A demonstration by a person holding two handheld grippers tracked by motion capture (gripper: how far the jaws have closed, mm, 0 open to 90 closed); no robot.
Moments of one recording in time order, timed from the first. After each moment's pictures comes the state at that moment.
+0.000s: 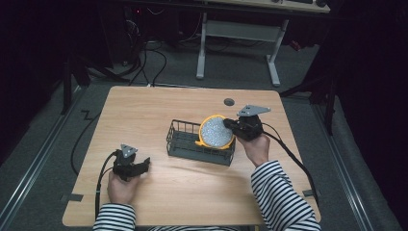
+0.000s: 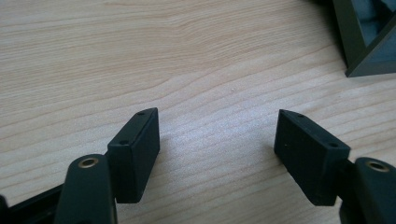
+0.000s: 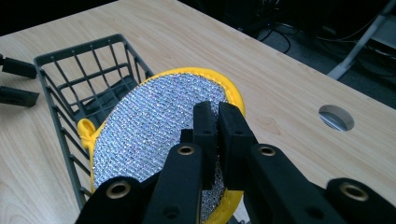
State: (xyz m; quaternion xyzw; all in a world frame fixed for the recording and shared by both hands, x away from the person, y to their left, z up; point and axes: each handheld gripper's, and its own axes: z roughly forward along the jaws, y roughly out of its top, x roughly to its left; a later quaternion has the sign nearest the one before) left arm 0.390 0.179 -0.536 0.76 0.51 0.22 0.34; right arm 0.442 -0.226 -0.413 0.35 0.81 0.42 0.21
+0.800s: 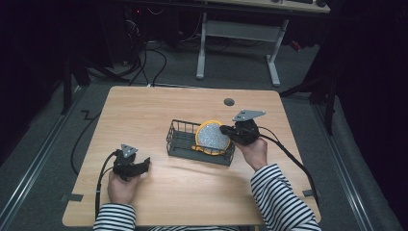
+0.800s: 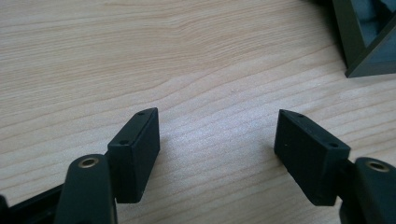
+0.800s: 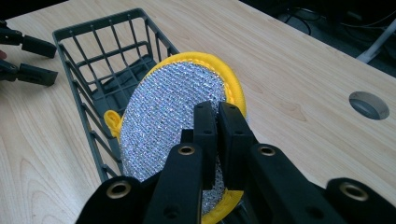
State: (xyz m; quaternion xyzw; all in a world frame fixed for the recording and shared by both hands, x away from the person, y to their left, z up) left arm 0.390 0.178 -0.536 0.76 0.51 0.22 0.34; right arm 0.437 -0.219 -0.424 0.34 0.83 0.41 0.18
